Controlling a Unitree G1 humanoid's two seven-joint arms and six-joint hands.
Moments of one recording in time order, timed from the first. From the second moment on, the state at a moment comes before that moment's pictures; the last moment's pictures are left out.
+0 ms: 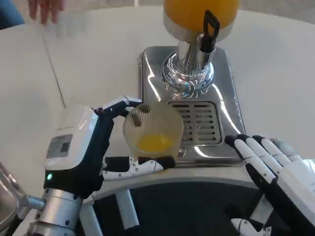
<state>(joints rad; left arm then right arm) -0.11 0.37 -0.13 -0.14 0.64 -0.23 0.28 0.41 -0.38 -0.10 -0.83 -0.82 -0.15 0.33</state>
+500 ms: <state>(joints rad) -0.04 0.38 -0.10 -0.22 0.64 -0.25 0.26 0.43 -0.38 -0.11 -0.83 -0.83 -0.16 0.33</state>
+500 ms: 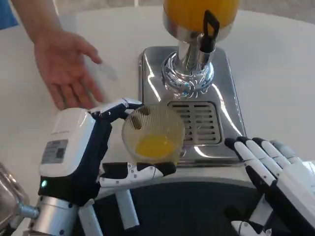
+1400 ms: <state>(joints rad) 0.11 0.37 -0.09 -0.35 0.64 -0.29 0.22 0.43 -0.38 -0.12 -0.82 -0.83 -0.20 0.30</state>
